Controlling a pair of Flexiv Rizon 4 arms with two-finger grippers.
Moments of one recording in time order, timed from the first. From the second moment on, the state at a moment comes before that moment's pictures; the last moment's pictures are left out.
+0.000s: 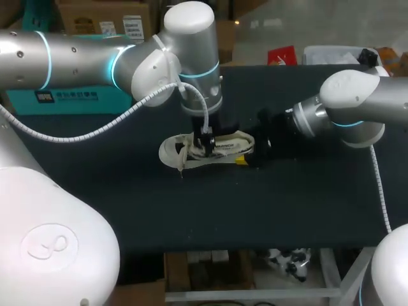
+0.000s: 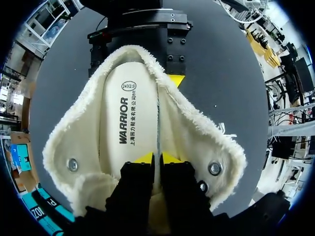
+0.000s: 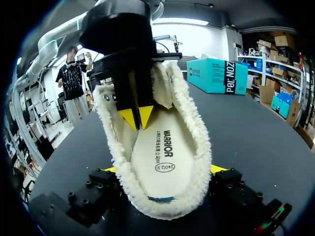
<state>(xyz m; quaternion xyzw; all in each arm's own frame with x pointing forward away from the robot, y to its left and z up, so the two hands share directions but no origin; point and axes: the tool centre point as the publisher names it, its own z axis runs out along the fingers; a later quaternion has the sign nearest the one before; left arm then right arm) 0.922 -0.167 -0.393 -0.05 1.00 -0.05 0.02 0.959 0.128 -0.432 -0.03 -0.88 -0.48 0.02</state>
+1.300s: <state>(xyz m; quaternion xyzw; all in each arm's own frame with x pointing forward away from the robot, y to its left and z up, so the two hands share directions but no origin) 0.939 -0.172 -0.399 -0.10 0.98 -0.04 0.15 0.960 0.127 -0.433 -0.03 -0.88 -0.48 0.02</state>
